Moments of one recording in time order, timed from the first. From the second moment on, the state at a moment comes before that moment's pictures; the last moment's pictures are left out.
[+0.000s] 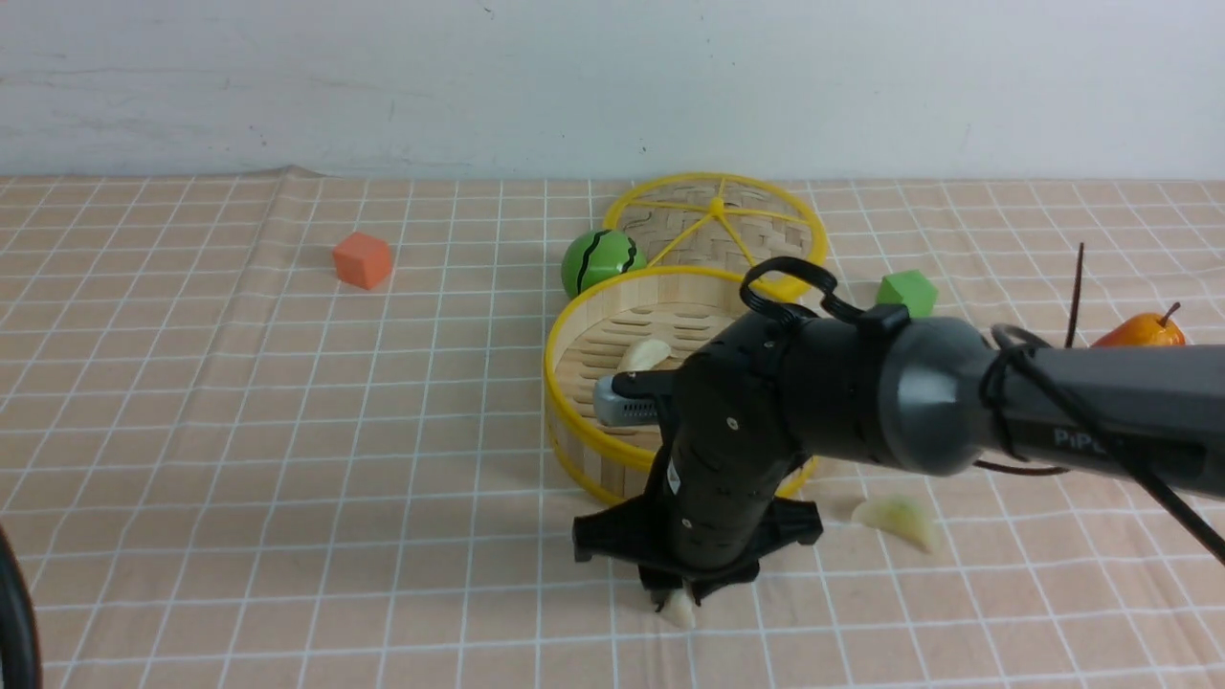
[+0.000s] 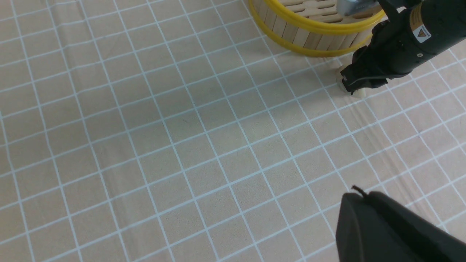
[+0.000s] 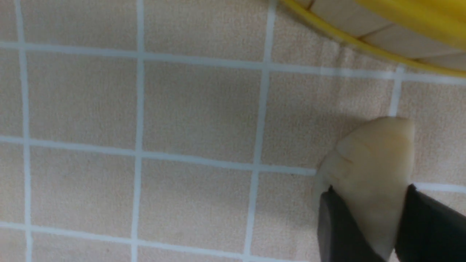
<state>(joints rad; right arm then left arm) 0.72 2.01 -1.40 -0.01 0.76 0.63 -0.53 0.68 -1.11 0.06 1.23 -0.20</state>
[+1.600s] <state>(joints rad) 0.41 1.88 -1.73 -0.10 1.23 -0.08 -0.53 0.68 -1.11 0.12 1.18 -0.21</state>
